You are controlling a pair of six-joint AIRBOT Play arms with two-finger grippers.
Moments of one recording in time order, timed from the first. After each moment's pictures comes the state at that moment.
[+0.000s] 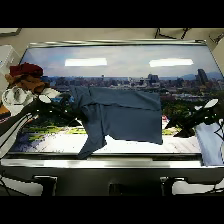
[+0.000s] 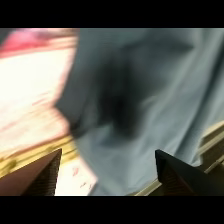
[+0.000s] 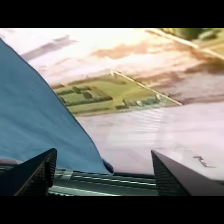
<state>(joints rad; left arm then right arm) -0.03 -1.70 1.13 0.78 -1.25 -1.38 -0.42 -1.57 1.08 -1.17 1.48 1.53</state>
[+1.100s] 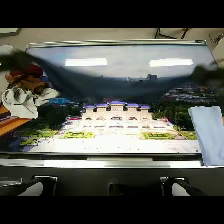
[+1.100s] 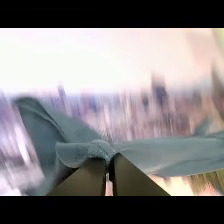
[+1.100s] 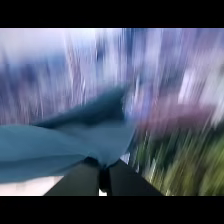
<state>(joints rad) 0.22 -1.18 1.71 0.75 -1.13 -1.26 -0.31 -1.16 1.62 -1.11 1.18 1.47</state>
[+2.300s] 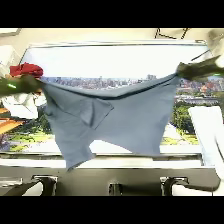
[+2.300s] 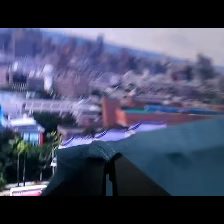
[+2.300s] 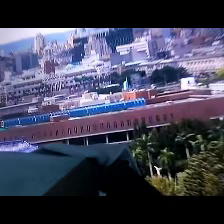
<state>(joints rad) 0.18 -1.14 1.20 0.89 -1.00 -1.37 -0.12 -1.49 1.67 -1.29 1.17 1.63</state>
